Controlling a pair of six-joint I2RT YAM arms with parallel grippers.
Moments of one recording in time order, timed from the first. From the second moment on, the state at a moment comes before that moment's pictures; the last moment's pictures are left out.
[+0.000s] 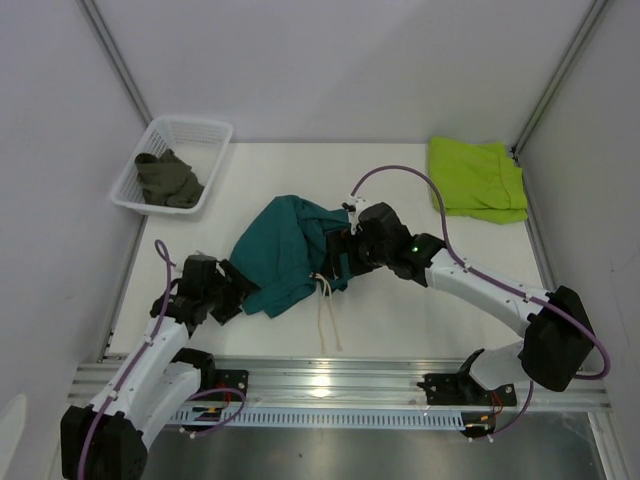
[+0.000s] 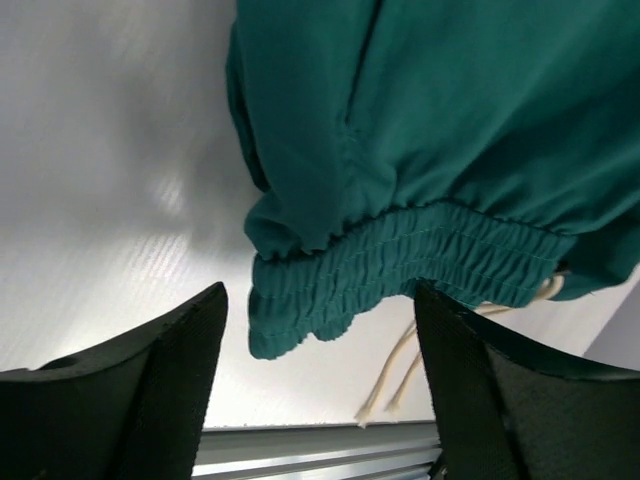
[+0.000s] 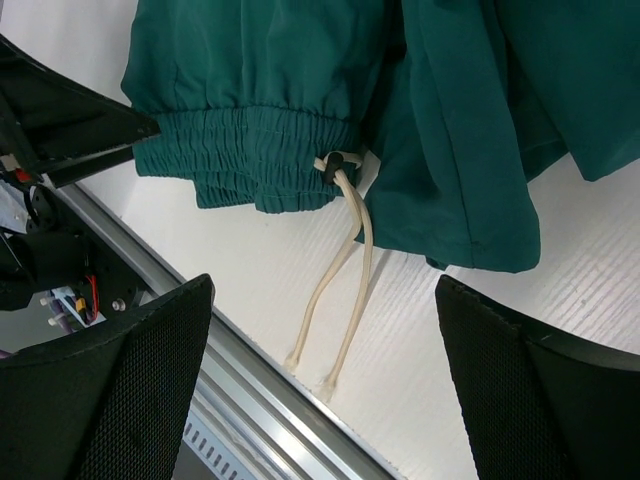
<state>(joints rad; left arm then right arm) -0.19 0.75 0.43 -0.58 0.10 -0.99 0.80 1.40 1.06 -0.36 -0.16 0.47</state>
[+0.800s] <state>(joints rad) -0.19 0.90 0.69 -0.67 0.11 -0.96 0.94 1.40 1.06 -0.34 -0.10 0.37</state>
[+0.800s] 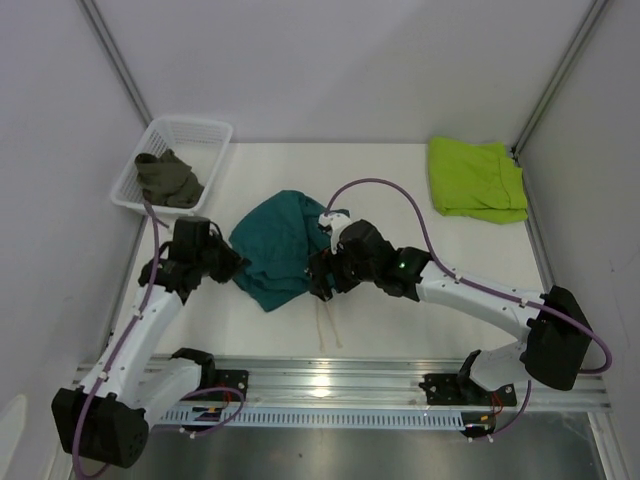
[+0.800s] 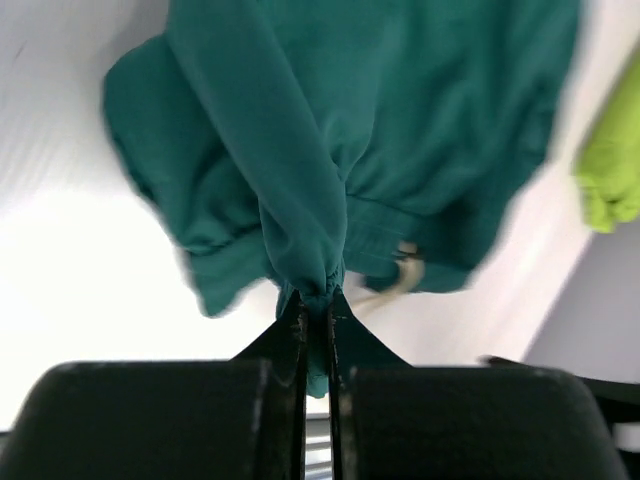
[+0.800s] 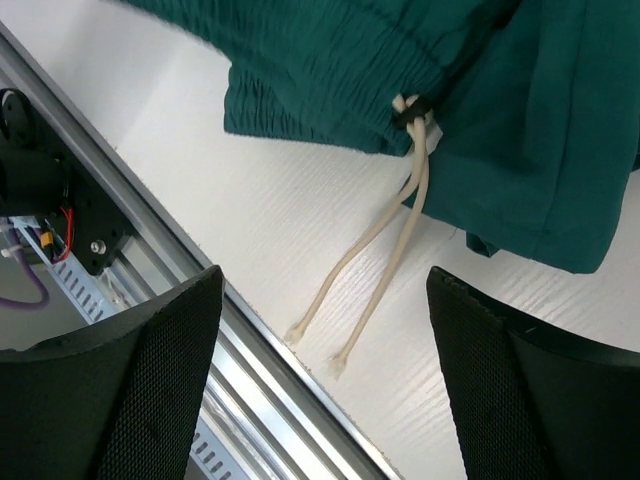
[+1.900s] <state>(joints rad) -0.19 1.12 1.25 -0.86 0.19 -0.94 0.64 1.57 1.08 -0.25 -0.18 0.46</state>
